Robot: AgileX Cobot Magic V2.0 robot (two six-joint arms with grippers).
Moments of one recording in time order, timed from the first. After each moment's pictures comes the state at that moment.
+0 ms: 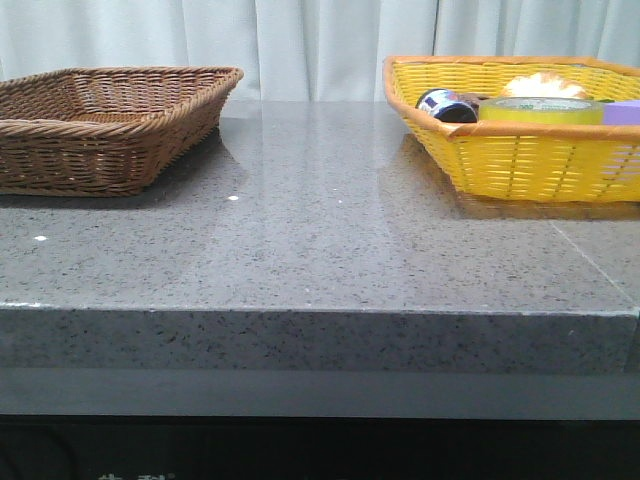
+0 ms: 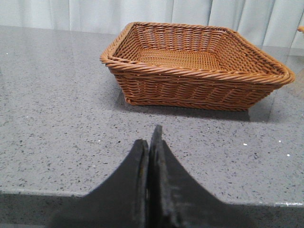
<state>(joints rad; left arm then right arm) -0.06 -0.01 0.01 -0.07 0.17 0.00 0.02 -0.01 0.03 0.09 0.20 0.02</state>
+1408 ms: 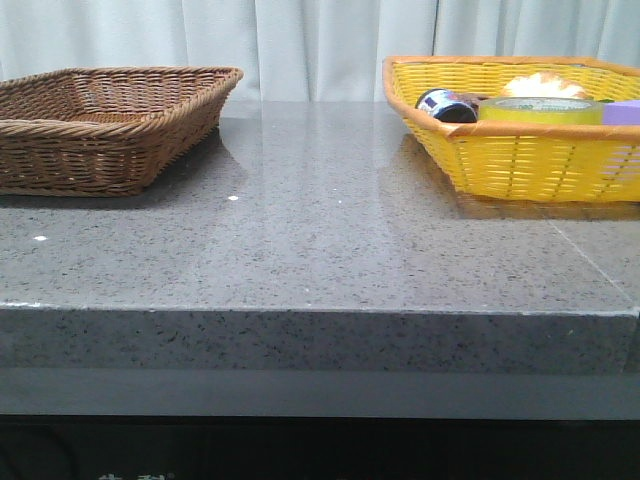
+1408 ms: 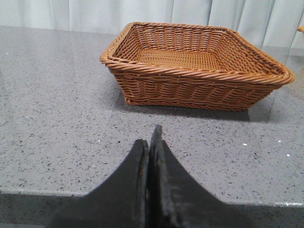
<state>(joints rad) -0.06 -0.01 0.01 -0.07 0.17 0.00 0.02 -0.01 0.03 0.09 0.18 0.02</state>
